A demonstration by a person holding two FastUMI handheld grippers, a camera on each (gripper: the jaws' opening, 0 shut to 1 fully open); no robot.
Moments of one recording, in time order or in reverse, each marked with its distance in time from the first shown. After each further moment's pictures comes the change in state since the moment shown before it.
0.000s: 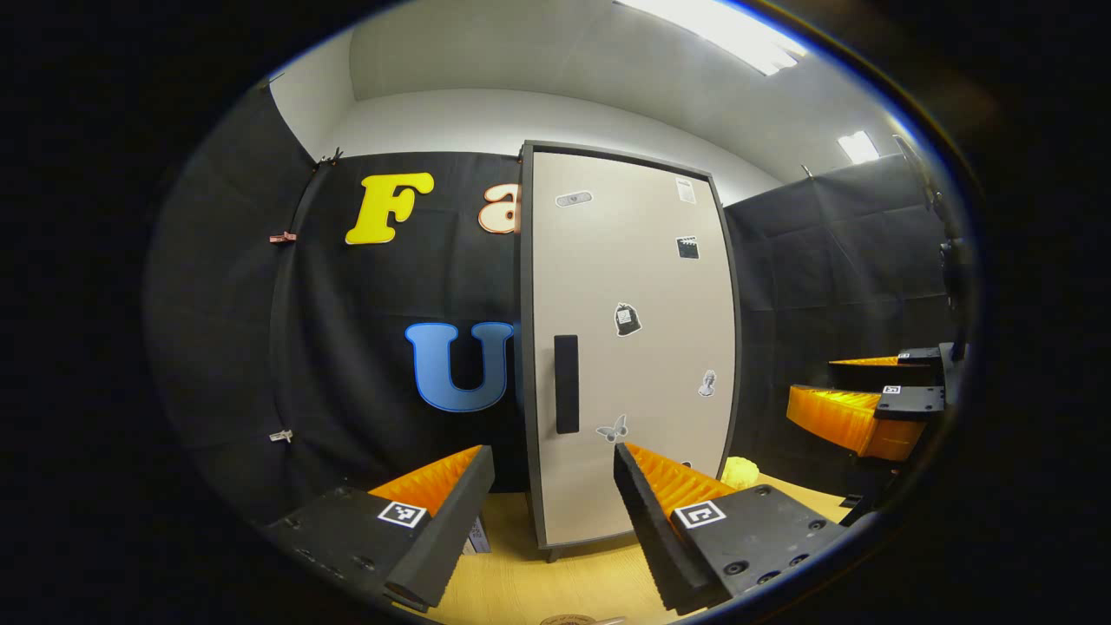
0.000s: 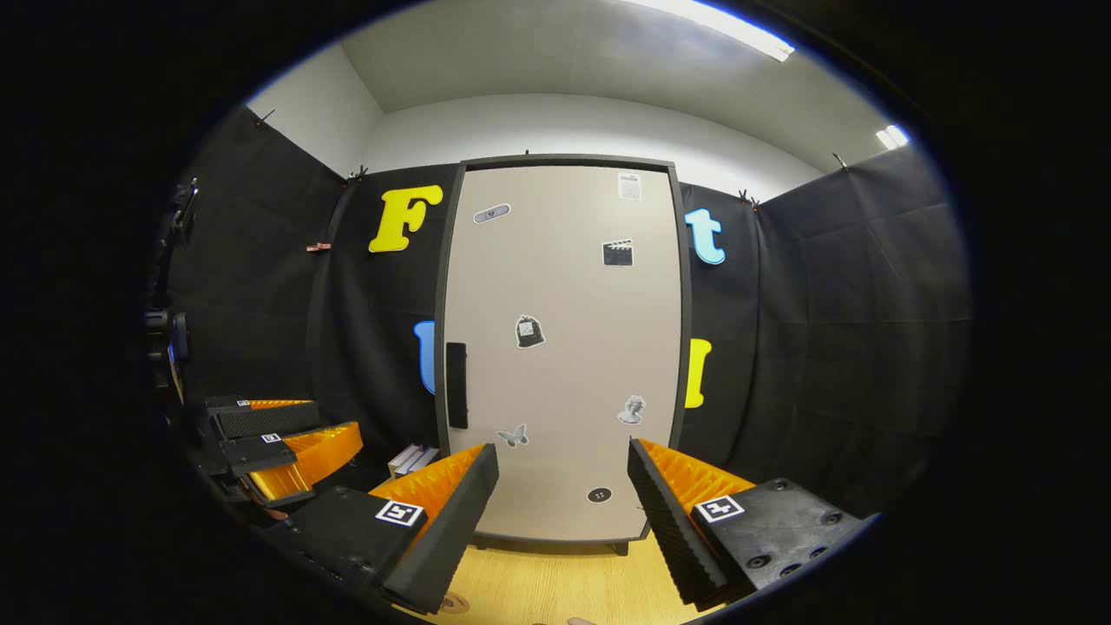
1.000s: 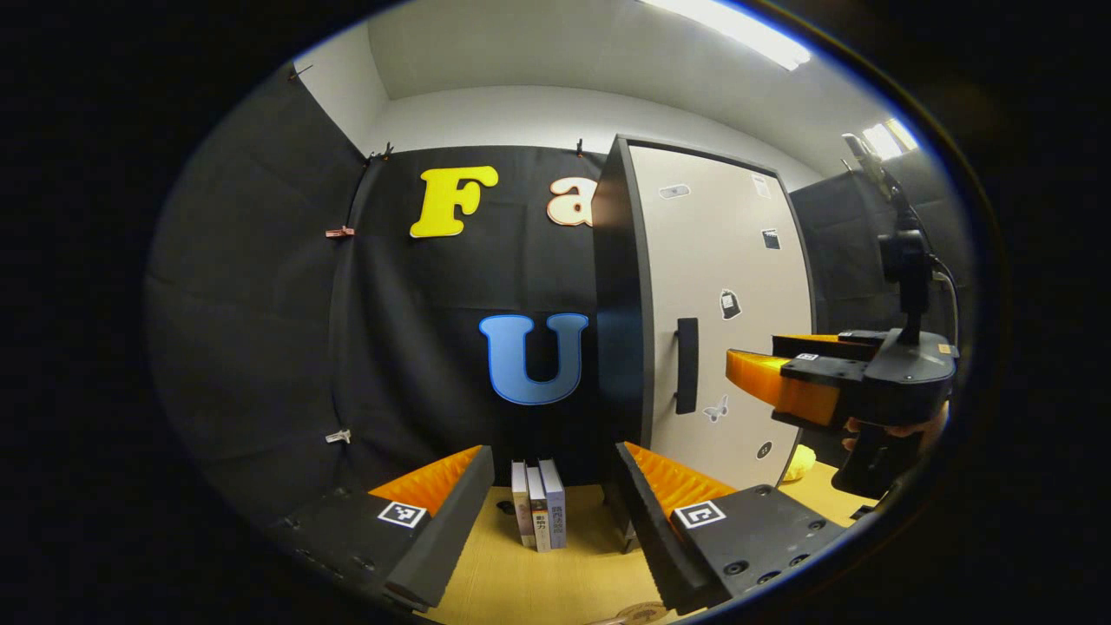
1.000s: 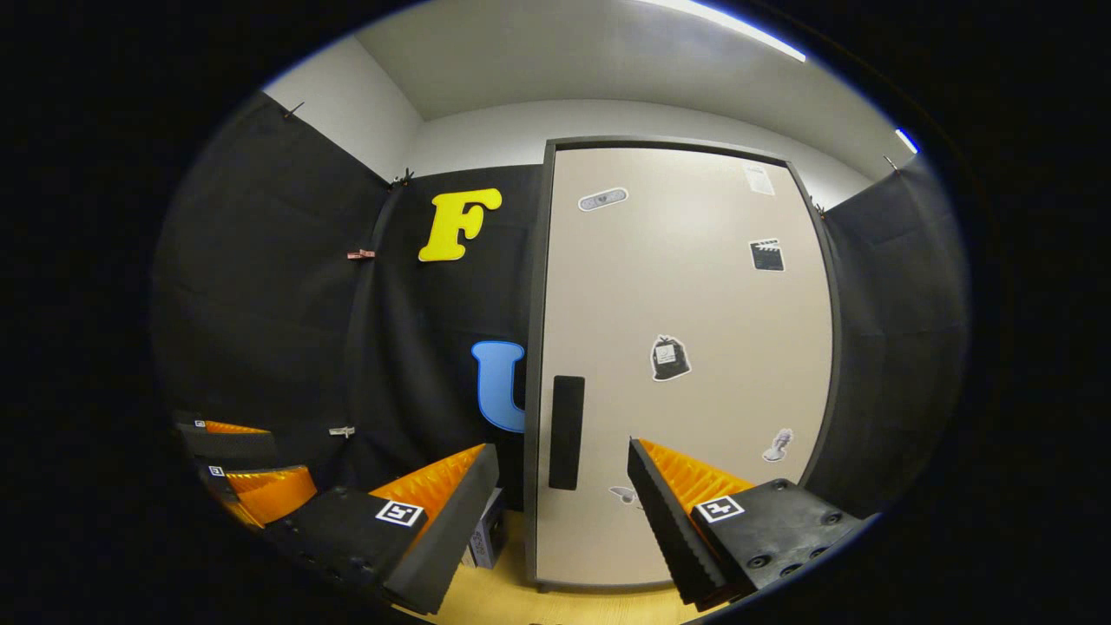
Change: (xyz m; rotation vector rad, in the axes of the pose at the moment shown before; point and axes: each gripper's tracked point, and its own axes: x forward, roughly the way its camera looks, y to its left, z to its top) left arm -0.014 0.135 -0.021 0.003 0.021 0.149; right arm 0.127 0.137 -0.003 0.004 -0.068 0.137
